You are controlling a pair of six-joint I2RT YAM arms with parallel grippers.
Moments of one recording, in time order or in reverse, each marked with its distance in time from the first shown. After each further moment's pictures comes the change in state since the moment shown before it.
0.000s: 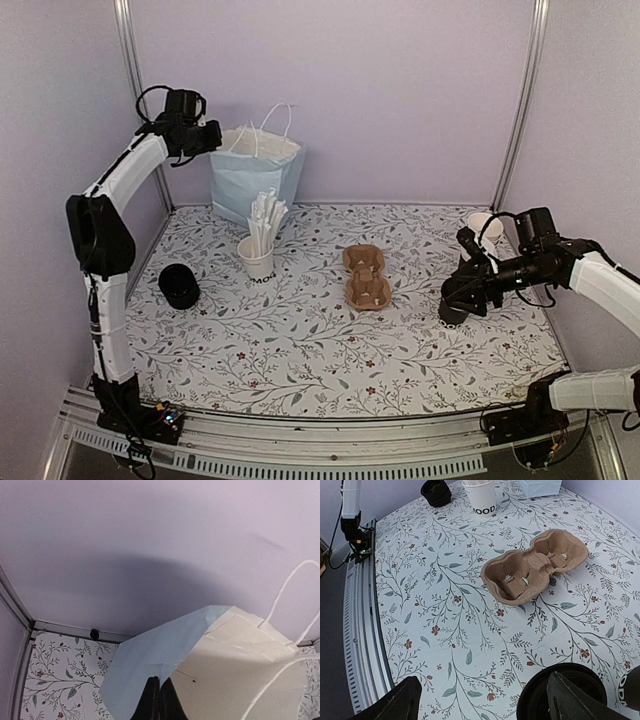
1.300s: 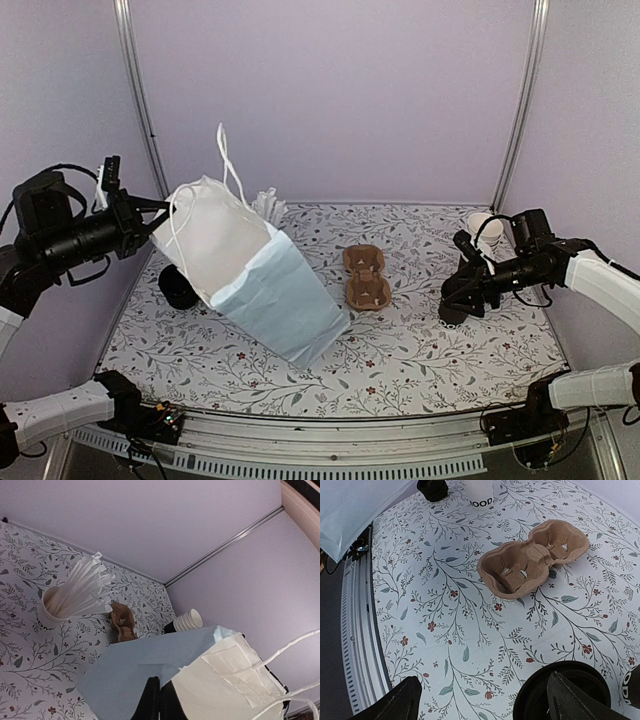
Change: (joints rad) left arm -0.317 -1.516 -1.268 0.054 0.255 -0.534; right arm 0.000 0.043 -0.005 0.015 0.014 -0.006
